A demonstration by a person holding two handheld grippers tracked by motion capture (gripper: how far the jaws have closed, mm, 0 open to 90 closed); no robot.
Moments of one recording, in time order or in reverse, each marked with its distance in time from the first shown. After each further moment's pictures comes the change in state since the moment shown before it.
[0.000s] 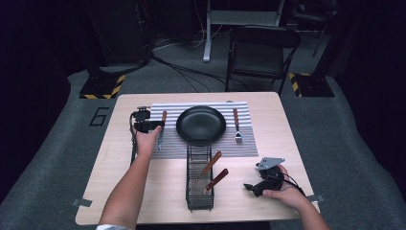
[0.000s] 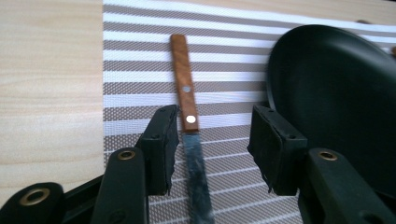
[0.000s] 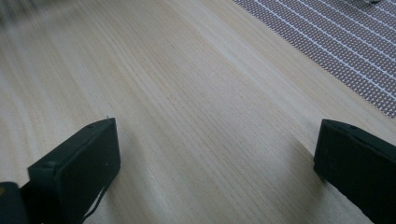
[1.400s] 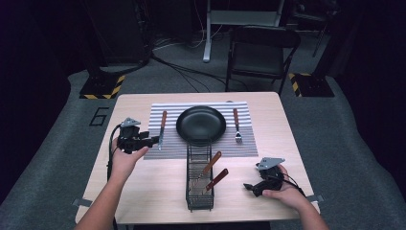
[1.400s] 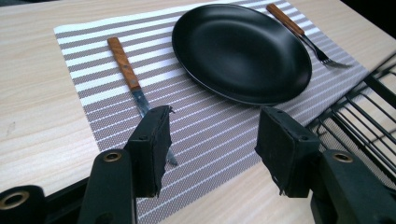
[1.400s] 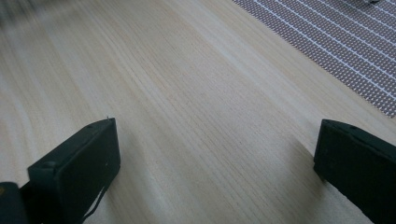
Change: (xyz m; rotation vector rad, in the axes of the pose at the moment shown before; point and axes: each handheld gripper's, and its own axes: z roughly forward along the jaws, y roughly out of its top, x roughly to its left) left arm -0.016 -0.040 -0.113 -0.038 -0.185 0.287; right arm 0.001 0.000 0.000 0.000 -0.005 0.006
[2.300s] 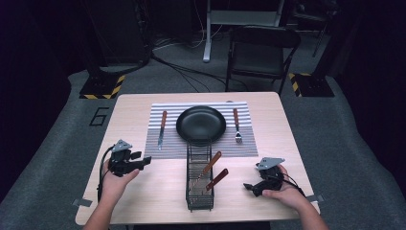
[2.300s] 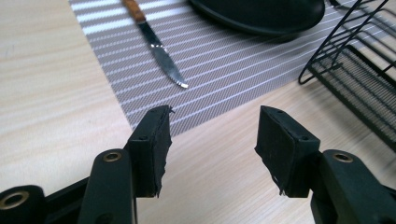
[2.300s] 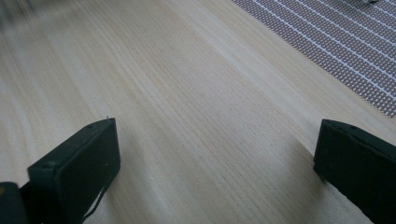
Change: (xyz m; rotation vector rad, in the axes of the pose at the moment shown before) left arm 0.013 -0.077 -0.009 0.032 0.003 -0.011; right arm 0.000 0.000 0.000 0.000 -0.003 0.004
